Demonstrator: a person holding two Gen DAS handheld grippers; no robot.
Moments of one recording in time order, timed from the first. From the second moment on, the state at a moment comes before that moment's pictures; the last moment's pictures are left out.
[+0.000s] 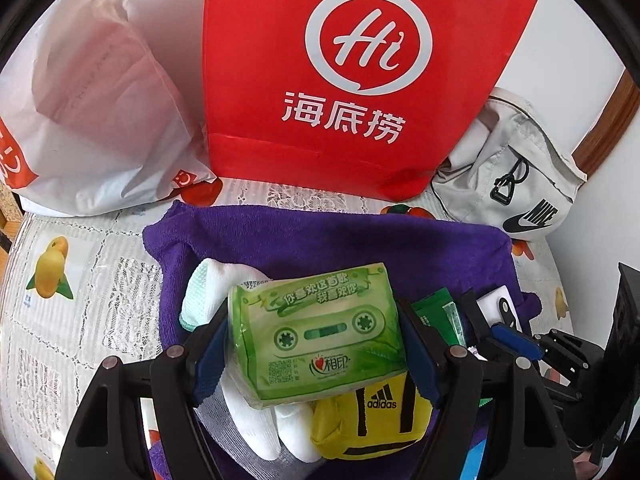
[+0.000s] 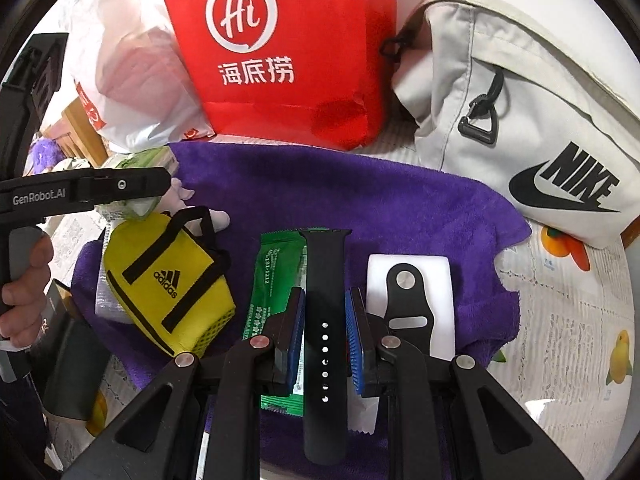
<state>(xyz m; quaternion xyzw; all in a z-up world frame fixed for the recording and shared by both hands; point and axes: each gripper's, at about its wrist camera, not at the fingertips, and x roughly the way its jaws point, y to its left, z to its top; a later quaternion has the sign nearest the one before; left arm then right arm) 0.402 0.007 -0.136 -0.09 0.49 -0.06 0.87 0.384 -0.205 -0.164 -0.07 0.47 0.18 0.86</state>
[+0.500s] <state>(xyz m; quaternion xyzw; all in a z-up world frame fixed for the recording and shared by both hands) 0.392 0.009 -0.130 -0.10 0.51 -0.06 0.85 0.376 -0.206 -0.157 -0.05 0.47 0.17 0.87</state>
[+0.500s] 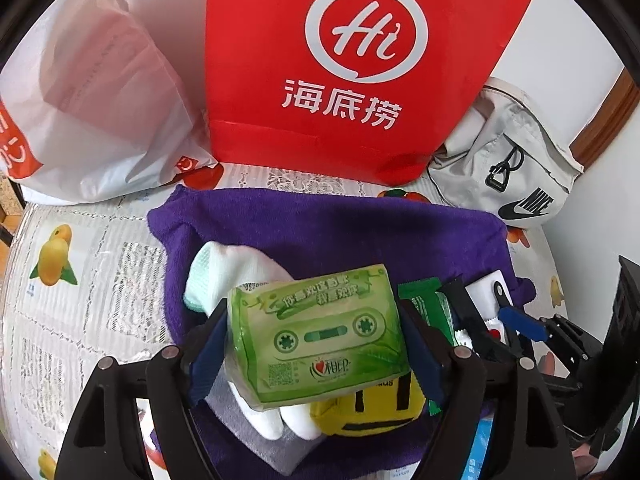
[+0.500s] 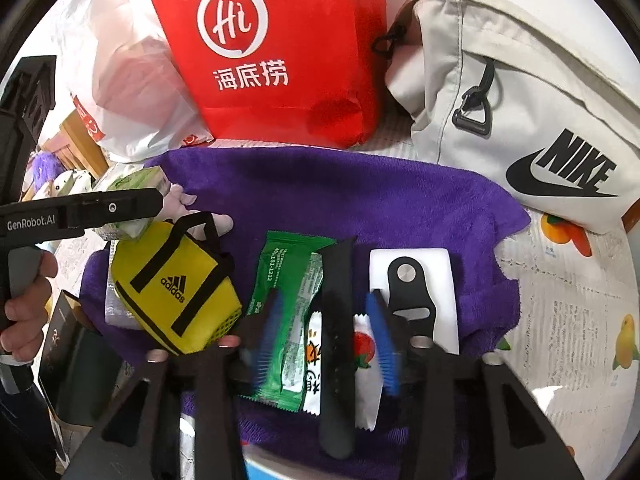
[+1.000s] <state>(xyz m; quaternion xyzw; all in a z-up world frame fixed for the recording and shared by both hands) 0.349 0.012 -0.096 -0.09 0.49 -0.06 0.87 0.330 -0.215 -0.123 -0.03 0.45 0.16 0.88</state>
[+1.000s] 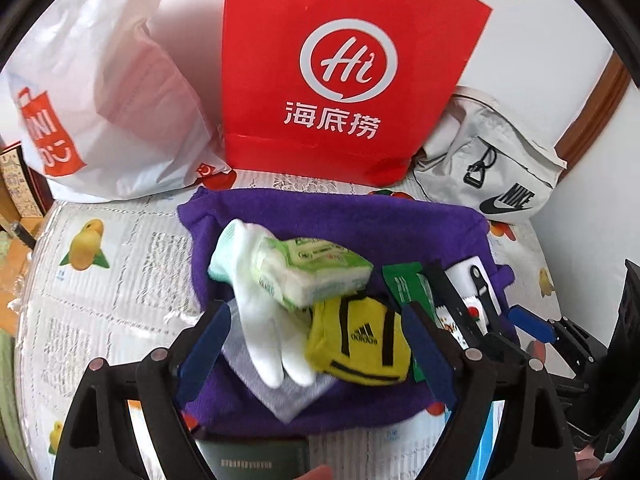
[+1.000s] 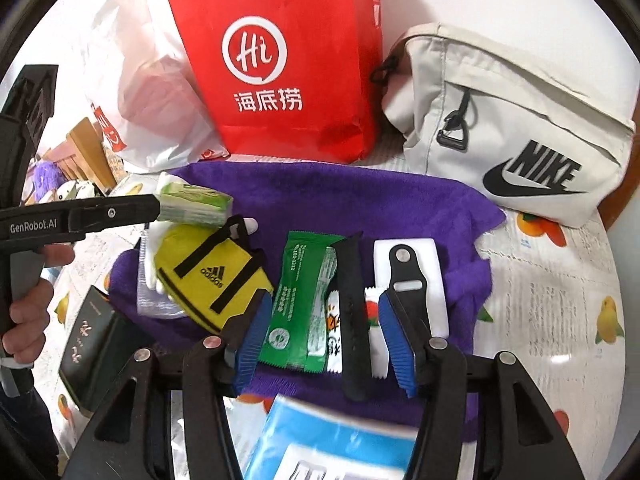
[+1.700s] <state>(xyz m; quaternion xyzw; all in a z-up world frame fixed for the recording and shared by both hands) 0.194 0.006 -0.030 -0.06 0.44 -0.06 0.89 0.182 -0.231 -0.054 -0.02 0.40 0.08 0.91</state>
